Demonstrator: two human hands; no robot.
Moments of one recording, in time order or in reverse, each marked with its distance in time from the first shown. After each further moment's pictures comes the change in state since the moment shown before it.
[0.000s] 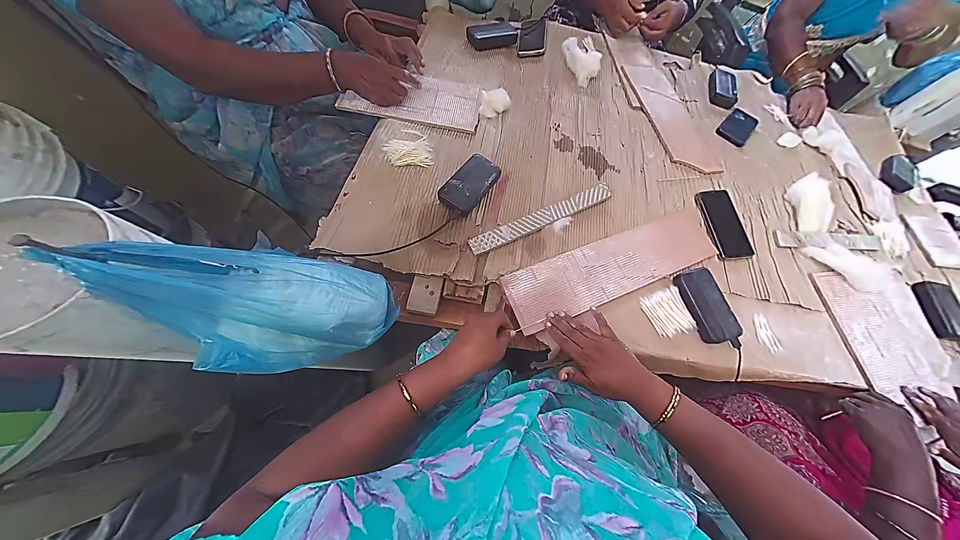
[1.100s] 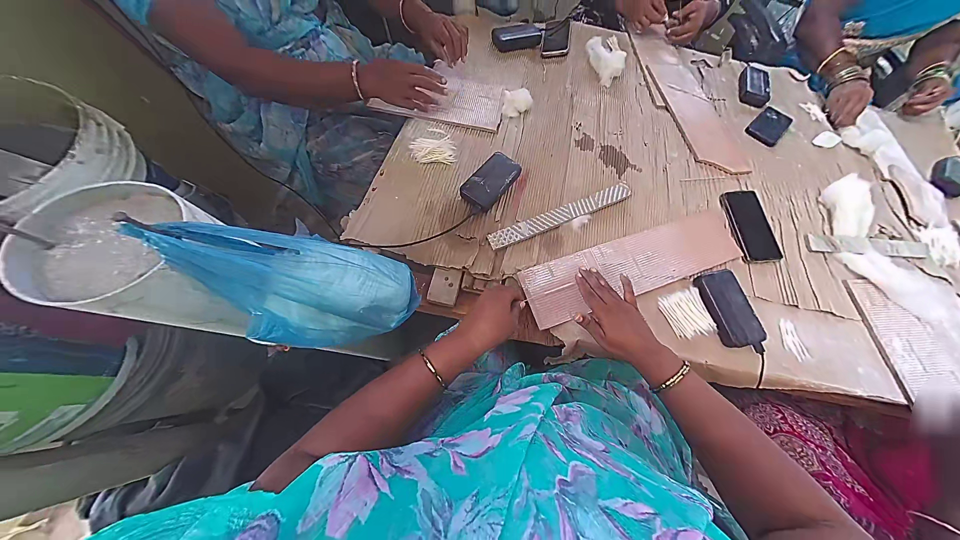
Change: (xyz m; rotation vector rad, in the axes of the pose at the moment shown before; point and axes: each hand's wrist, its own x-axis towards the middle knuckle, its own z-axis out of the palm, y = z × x) left_hand 0.012 0.000 -0.010 0.087 0.174 0.005; right_hand 0.036 0.027 -0.007 -0.004 0.263 0.167
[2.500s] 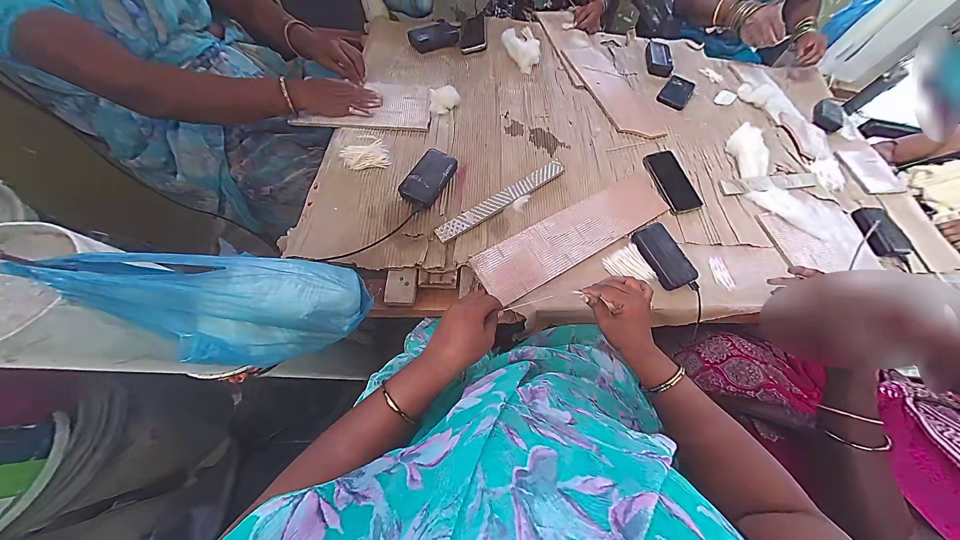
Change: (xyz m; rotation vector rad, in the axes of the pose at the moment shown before) left_hand -0.053 0.025 0.022 0.066 0.127 0.306; right_hand -0.086 -0.016 -0.019 0.197 0.617 0.284
